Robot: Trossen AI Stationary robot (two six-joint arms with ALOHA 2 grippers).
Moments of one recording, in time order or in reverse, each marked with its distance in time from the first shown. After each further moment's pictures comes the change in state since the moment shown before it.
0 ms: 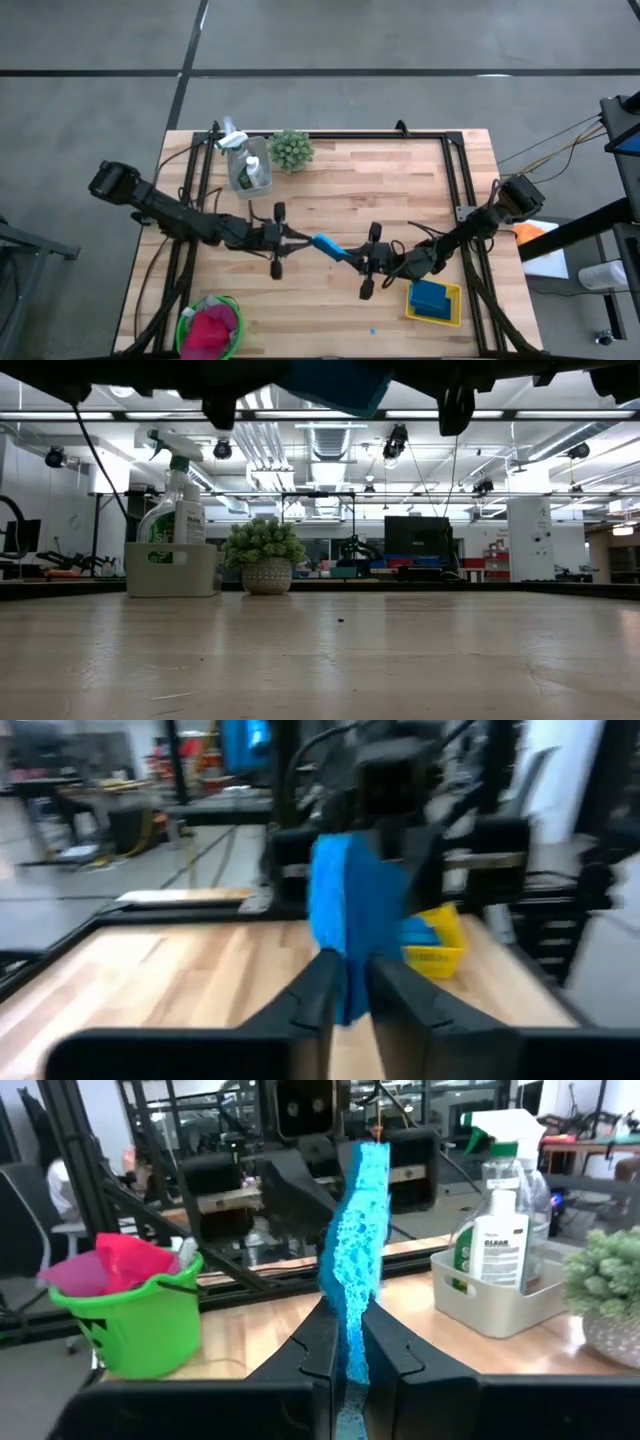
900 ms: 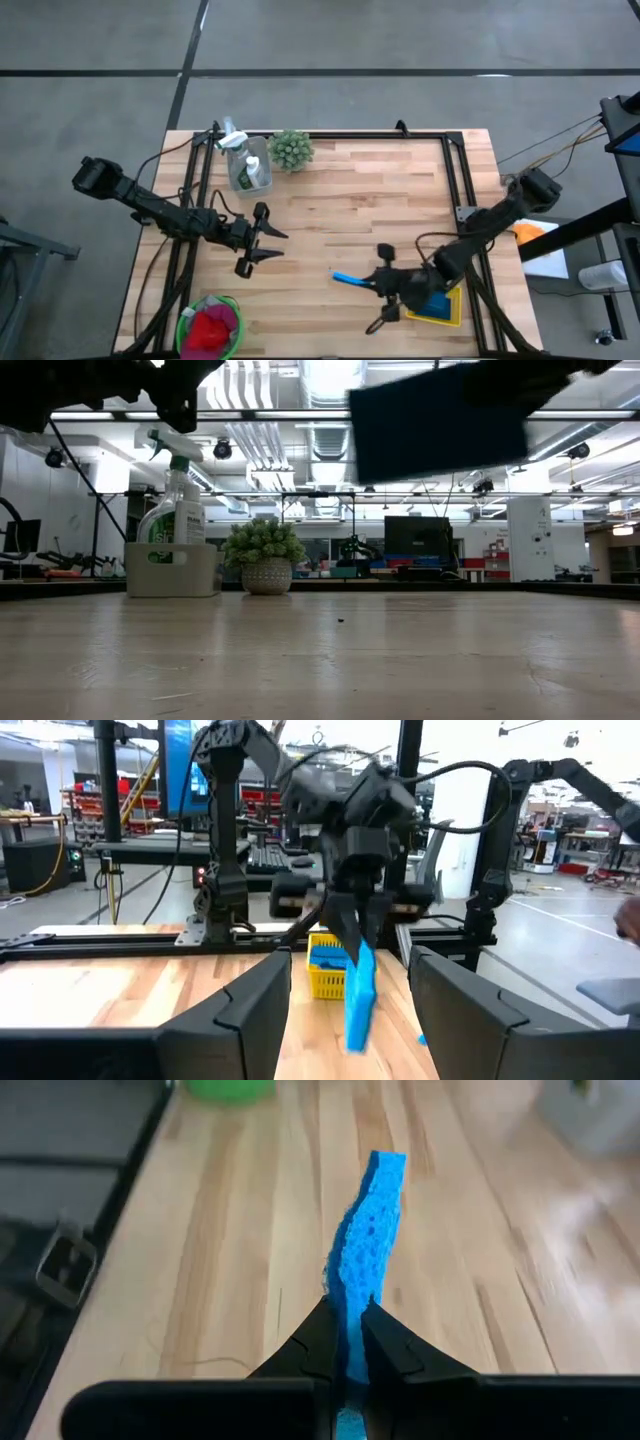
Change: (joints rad) left arm 0.000 -0.249 -0.269 0.177 0.195 -0.058; right arm 0.141 -0.156 0.216 -1.100 -0.186 0.290
